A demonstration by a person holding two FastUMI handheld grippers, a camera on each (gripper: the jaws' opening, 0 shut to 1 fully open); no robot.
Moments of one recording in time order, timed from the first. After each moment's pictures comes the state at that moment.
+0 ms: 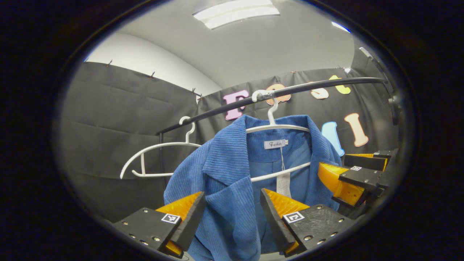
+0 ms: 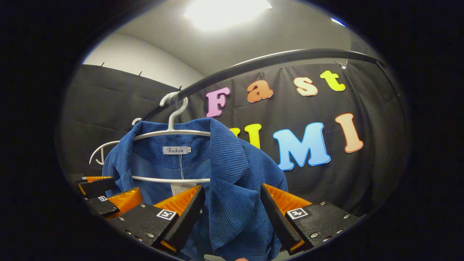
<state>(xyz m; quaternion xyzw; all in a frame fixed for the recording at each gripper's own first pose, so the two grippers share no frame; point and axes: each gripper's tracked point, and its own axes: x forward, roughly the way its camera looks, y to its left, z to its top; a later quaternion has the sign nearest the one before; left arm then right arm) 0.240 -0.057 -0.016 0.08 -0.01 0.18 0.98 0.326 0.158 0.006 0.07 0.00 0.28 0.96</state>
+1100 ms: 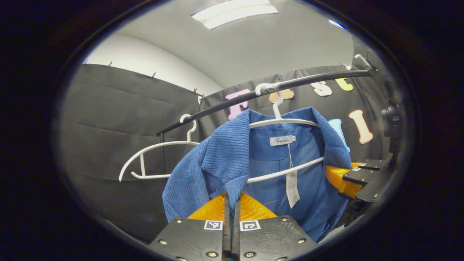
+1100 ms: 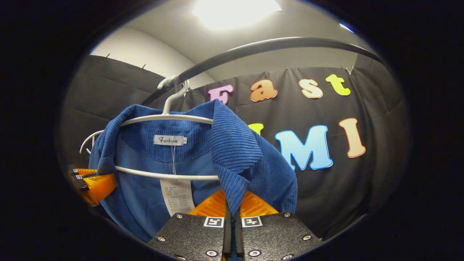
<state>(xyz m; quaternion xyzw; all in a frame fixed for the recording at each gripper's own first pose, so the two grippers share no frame) 0.247 -0.050 -0.011 0.09 -0.01 0.19 0.98 0.352 0.168 0.017 0.04 -0.04 0.26 0.96</state>
